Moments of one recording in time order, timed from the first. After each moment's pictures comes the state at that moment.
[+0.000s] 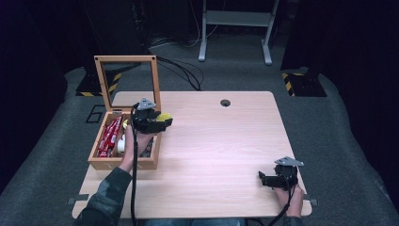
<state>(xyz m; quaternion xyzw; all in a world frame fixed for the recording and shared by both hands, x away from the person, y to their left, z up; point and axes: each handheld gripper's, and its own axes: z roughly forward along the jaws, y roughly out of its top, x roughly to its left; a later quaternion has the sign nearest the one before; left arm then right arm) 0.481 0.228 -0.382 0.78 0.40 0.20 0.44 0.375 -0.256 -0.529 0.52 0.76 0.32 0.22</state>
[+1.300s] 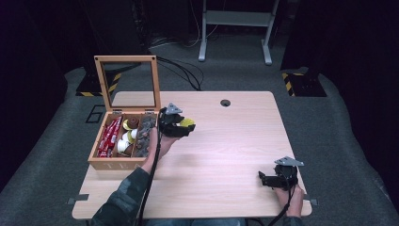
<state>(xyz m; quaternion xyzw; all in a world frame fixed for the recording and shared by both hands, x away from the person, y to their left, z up) 0.493 0.157 -0.412 0.80 0.37 0.17 0.44 0.375 -0.256 -0.529 0.52 0.76 0.32 0.22</state>
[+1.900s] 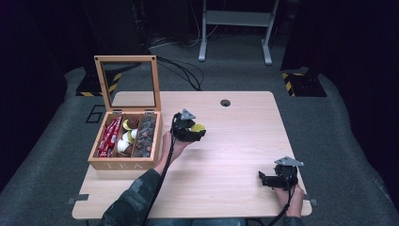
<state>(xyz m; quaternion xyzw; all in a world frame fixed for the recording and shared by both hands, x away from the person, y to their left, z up) 0.501 0.121 -0.444 0.81 0.36 0.16 0.42 0.375 -0.256 -0.529 0.52 0.76 0.32 0.22</state>
